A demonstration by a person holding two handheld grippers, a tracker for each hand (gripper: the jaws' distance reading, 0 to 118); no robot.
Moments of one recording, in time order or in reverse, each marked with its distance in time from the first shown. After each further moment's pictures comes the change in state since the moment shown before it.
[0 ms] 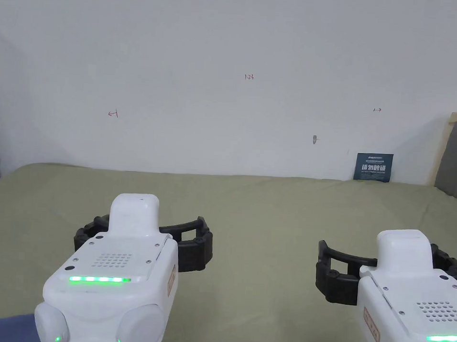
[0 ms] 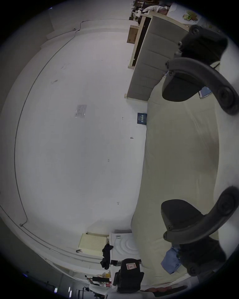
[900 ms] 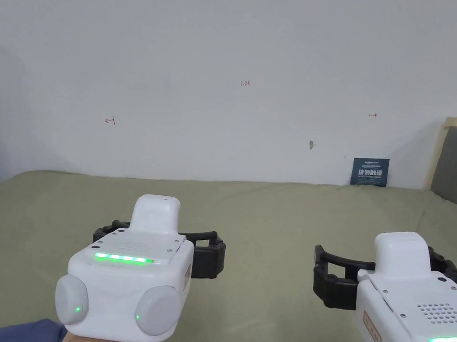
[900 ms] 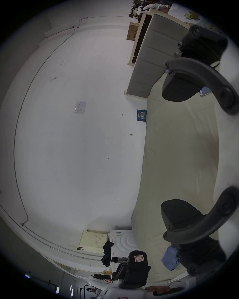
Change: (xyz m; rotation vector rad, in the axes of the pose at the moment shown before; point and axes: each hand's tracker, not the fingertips) left arm 0.019 0.013 -0.010 -0.174 -0.028 -0.080; right arm 0.005 0.005 0.003 -0.006 0.027 -0.011
